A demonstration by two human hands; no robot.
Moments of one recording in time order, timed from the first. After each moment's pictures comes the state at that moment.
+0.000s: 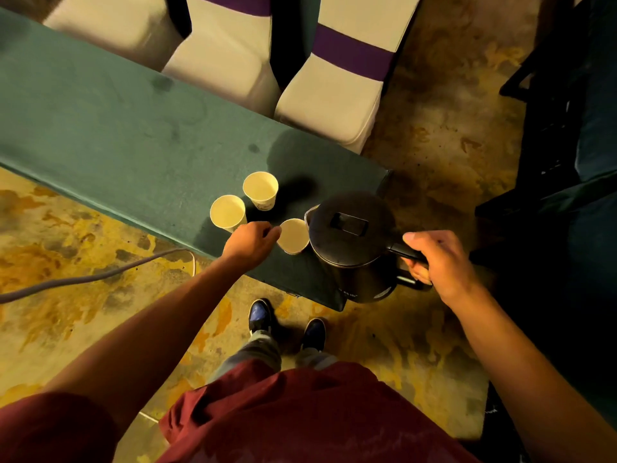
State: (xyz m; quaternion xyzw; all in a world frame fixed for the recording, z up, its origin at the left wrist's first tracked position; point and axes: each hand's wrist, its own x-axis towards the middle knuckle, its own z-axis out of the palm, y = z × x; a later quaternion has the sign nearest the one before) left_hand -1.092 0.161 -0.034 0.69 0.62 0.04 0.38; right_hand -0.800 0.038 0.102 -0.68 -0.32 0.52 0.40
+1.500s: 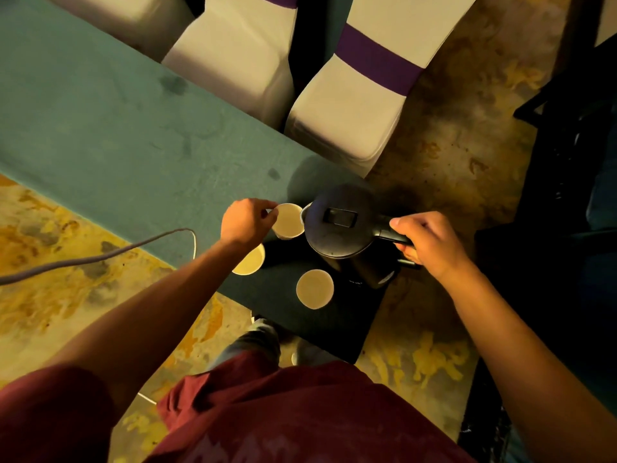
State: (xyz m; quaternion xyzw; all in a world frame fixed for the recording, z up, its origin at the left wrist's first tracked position) left_hand -1.119 0.299 -0.048 0.70 0.63 0.15 0.30; right_hand -0.824 0.214 0.081 -0.71 -0.41 0.49 0.30
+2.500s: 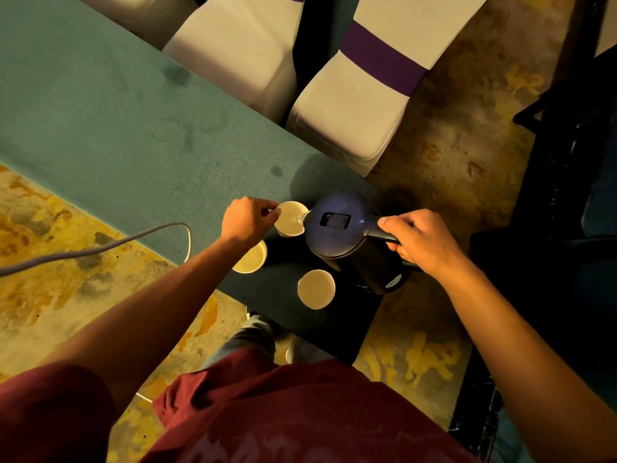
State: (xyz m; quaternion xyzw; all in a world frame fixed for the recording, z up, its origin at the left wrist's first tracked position) left_hand -1.126 0.300 -0.057 0.68 0.63 0.16 0.34; right_hand -0.834 0.230 0.080 -0.73 -0.48 0.44 0.18
